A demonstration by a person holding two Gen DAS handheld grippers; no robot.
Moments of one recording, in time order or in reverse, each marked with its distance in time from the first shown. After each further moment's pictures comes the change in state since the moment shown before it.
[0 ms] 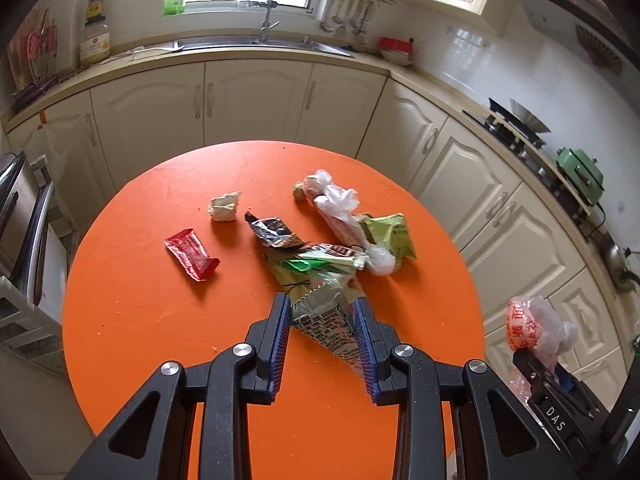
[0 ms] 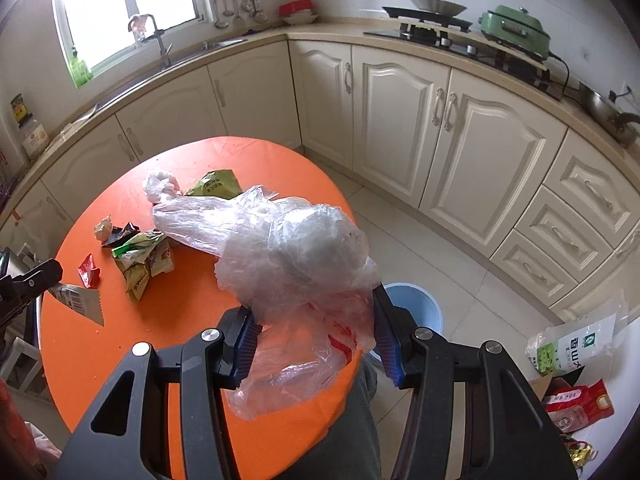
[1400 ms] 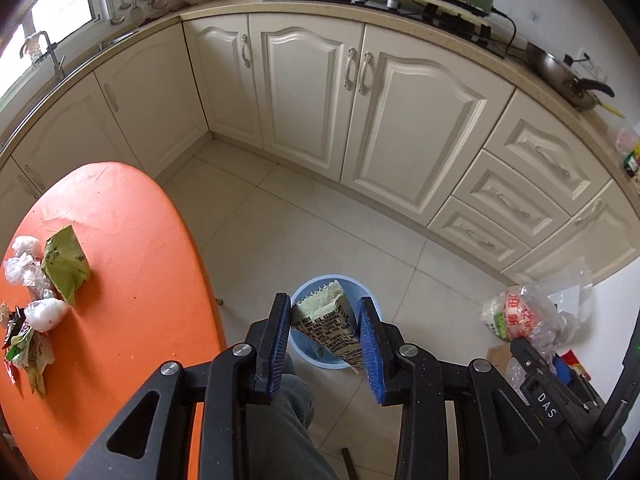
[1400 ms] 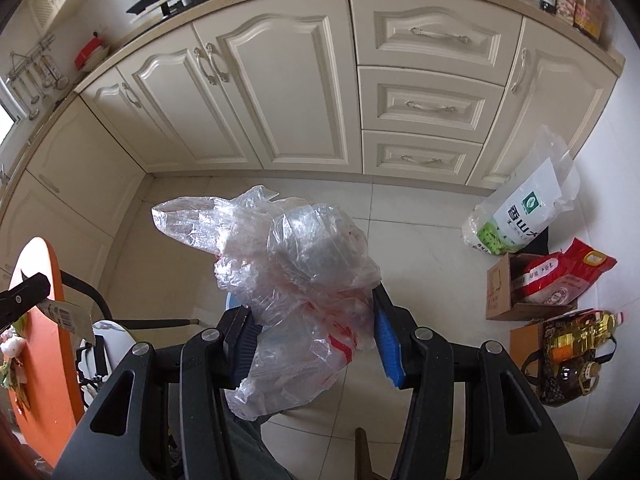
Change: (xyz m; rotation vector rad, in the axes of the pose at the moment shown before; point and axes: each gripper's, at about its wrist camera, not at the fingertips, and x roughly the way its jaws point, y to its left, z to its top) left arm 0.230 -0.331 -0.014 0.510 0.260 -0.096; right arm 0.051 -0.303 -0.052 0.546 0.130 -0.270
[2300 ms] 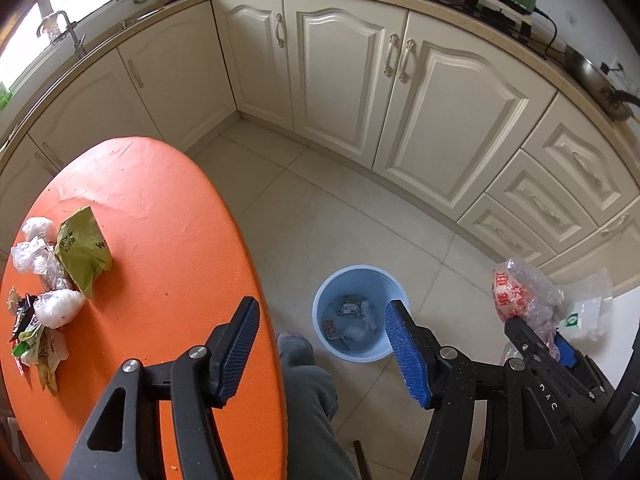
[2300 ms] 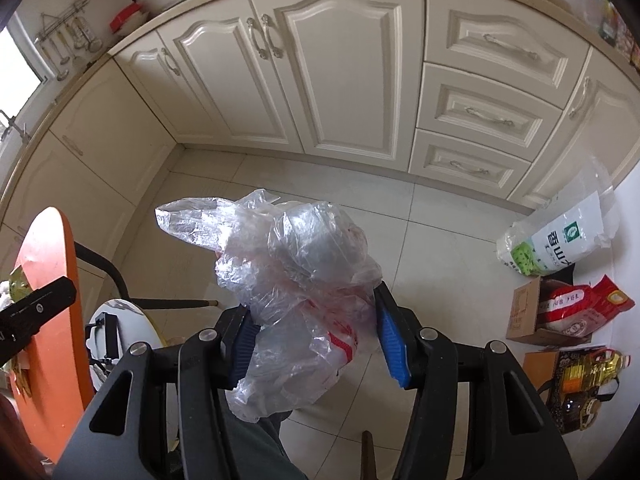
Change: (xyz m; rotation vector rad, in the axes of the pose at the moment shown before) left arm 0.048 0.015 0.020 -0.074 0.050 0.088; right arm 0.028 0.066 0.013 -0.142 0.041 0.088
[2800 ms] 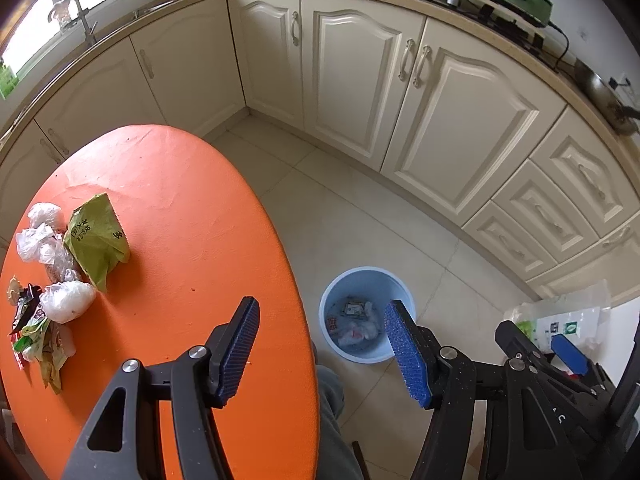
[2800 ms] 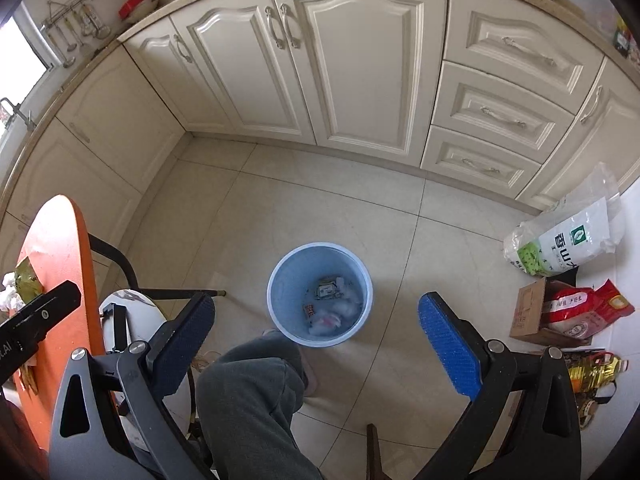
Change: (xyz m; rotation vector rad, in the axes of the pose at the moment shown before) left arm -0.010 0.028 -0.005 -0.035 0.005 -0.009; right arm 0.002 0.025 0.001 -0.019 0.041 0.009
